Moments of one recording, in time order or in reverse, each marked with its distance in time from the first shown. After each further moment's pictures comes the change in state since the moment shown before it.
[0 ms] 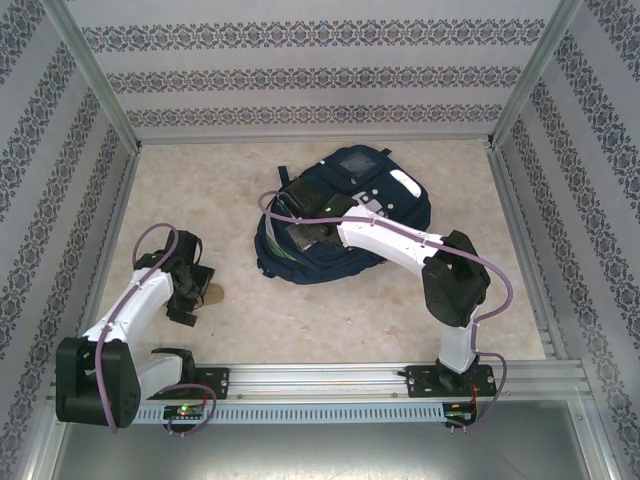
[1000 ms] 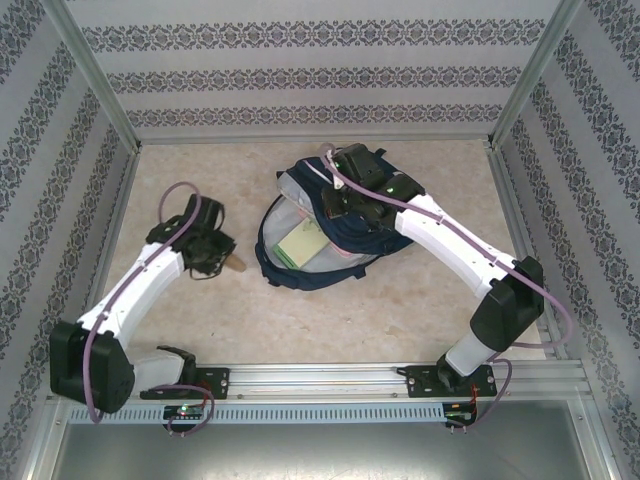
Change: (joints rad) left arm -0.247 0.103 0.335 0.054 0.024 0.121; right arm -0.186 -0.289 -0.040 0.002 -0.181 0.153
